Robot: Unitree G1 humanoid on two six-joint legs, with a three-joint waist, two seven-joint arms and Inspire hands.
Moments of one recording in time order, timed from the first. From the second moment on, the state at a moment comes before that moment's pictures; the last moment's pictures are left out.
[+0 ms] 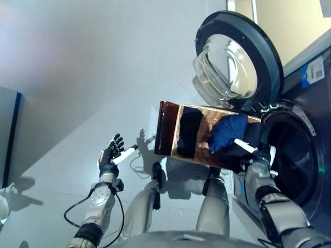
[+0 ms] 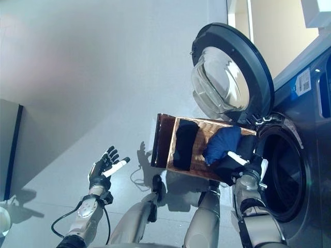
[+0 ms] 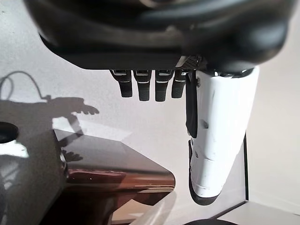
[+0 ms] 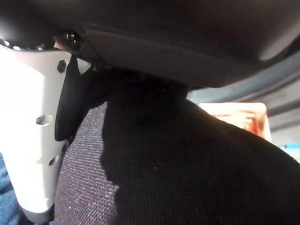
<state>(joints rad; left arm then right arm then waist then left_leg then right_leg) 0.01 0.23 -0.20 0.60 -0.49 -0.37 0.11 -0.41 -0.43 0.04 1.18 0.47 -0.22 -0.37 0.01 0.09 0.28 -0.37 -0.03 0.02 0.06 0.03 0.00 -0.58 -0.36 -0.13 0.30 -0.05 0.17</state>
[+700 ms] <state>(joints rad) 0.04 0.17 -0.18 0.68 -0.57 -0.38 0.06 -0.29 -0.26 -0.33 1.16 1.25 -0.44 -0.11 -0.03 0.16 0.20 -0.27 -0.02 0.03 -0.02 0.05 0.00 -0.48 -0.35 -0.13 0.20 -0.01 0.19</state>
